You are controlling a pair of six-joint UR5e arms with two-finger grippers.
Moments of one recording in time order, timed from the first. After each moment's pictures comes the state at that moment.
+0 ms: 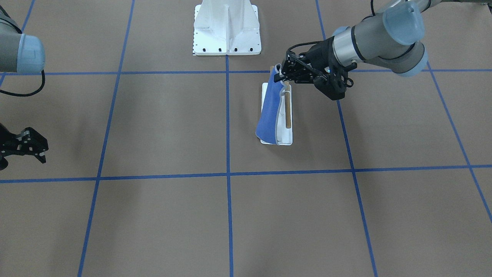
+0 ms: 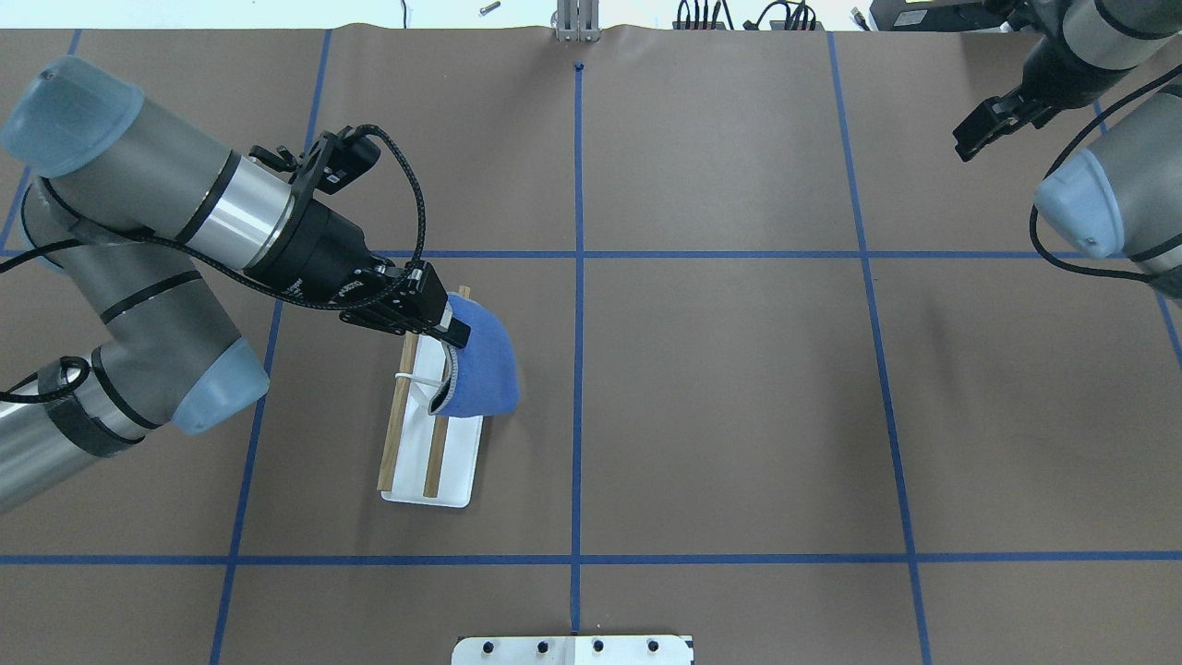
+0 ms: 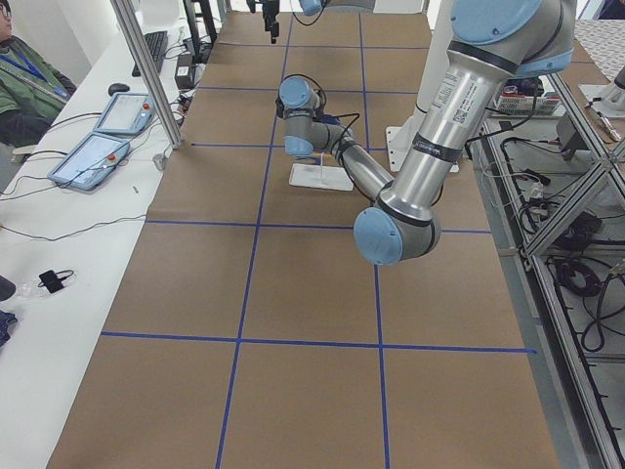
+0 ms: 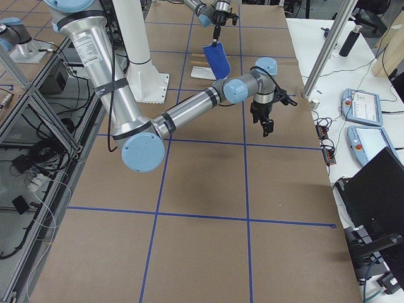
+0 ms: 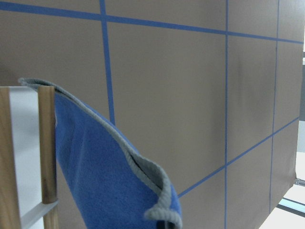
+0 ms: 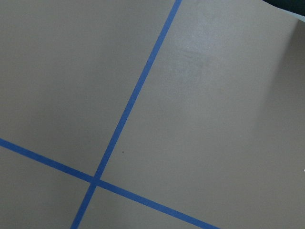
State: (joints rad) left arm -0.77 -2.05 -1.72 -2.49 -2.54 -1.45; right arm 1.14 -1.16 1.70 -1.64 2.11 0.21
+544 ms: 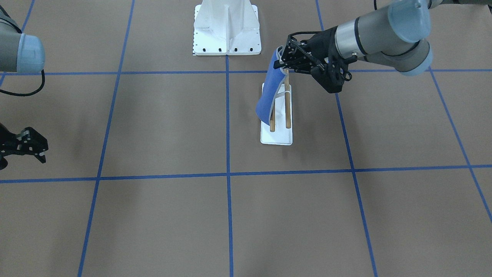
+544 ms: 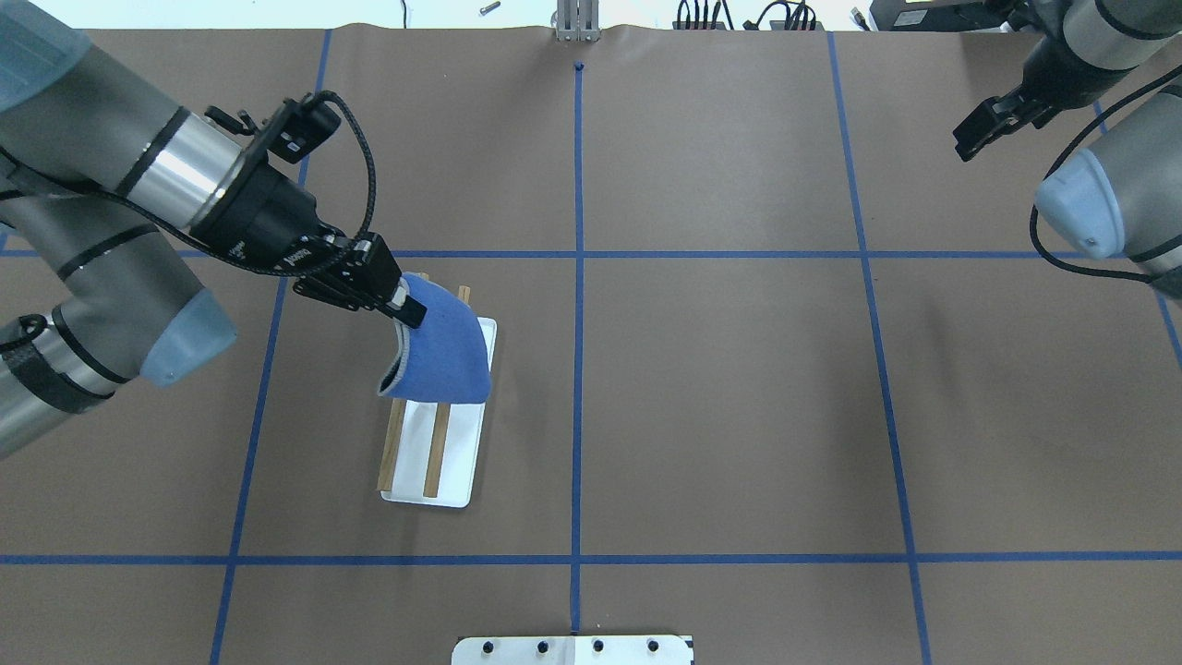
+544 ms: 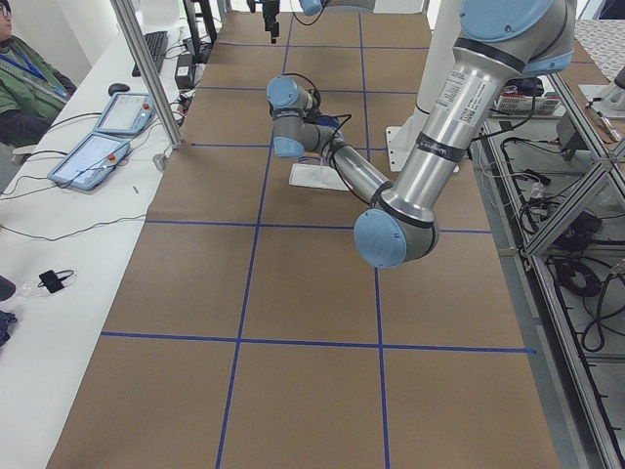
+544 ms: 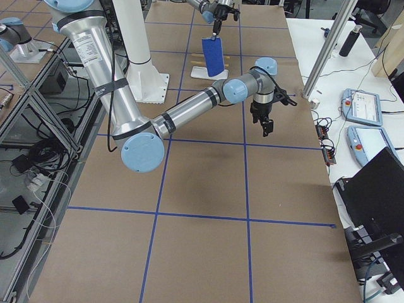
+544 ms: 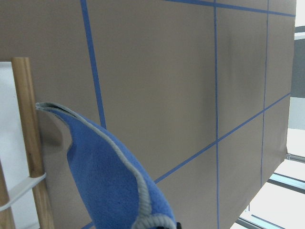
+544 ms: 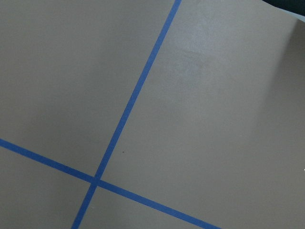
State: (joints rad) left arm -0.89 -2.04 -1.68 -2.48 -2.70 -1.35; right arm 1.14 -1.16 1.70 -1.64 2.11 0.22
